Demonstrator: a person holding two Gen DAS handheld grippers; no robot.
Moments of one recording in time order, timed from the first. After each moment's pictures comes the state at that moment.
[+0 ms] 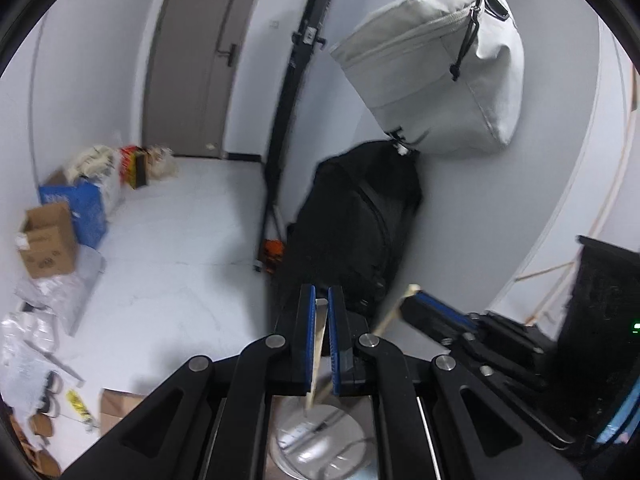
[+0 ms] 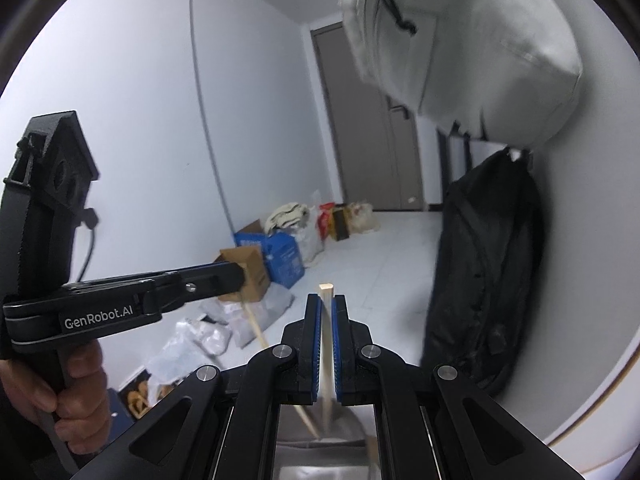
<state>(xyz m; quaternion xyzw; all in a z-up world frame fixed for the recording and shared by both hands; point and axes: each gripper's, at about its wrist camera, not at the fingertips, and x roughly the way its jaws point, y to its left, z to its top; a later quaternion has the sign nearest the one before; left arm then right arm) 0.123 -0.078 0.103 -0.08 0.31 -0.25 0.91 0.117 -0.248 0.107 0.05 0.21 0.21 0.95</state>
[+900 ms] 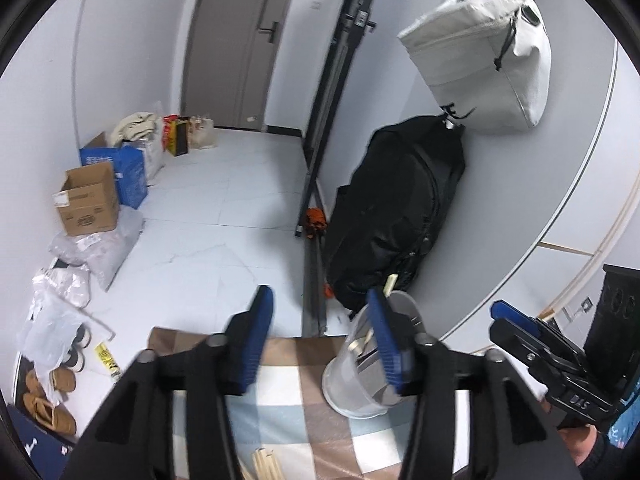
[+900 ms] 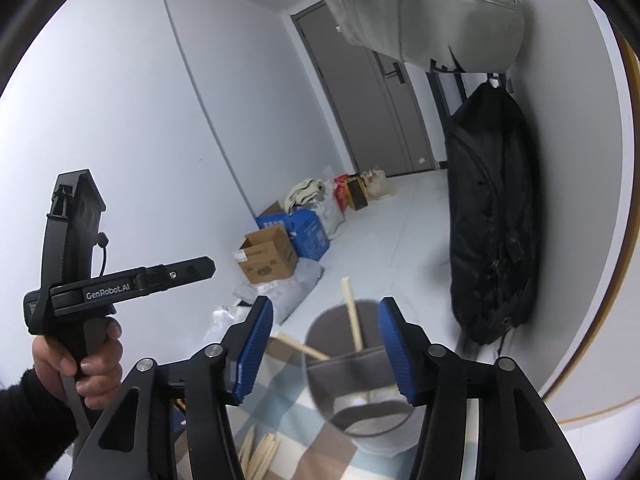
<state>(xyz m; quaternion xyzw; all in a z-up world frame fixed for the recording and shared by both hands) 0.084 -0.026 0.082 -0.08 0.35 -0.17 0.92 0.058 -0.257 0.079 0.12 0.25 0.23 0.93</state>
